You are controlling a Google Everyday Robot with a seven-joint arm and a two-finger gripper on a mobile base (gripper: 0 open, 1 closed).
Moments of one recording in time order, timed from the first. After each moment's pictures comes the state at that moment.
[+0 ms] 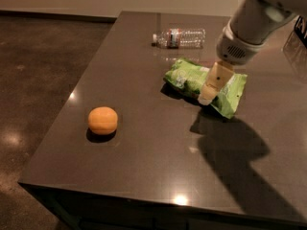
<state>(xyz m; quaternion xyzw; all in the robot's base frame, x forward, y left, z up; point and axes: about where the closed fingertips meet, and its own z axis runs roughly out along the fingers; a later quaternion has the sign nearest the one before) 0.560 -0.164 0.908 -0.52 0.83 0.01 0.18</state>
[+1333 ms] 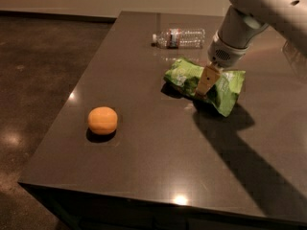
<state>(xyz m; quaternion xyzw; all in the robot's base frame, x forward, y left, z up) 0.605 -0.167 0.863 -0.48 0.86 0.02 0.14</state>
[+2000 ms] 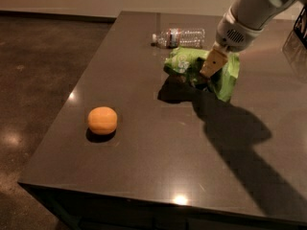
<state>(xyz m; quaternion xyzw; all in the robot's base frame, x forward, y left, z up) 0.593 -0.157 0.920 -0.50 0.84 0.05 0.19</state>
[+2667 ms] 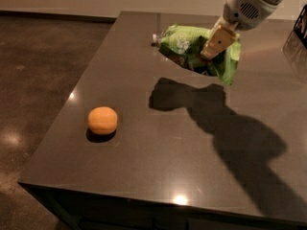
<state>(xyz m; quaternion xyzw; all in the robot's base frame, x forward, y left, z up) 0.583 -0.146 0.979 -0.54 0.81 0.07 0.24</state>
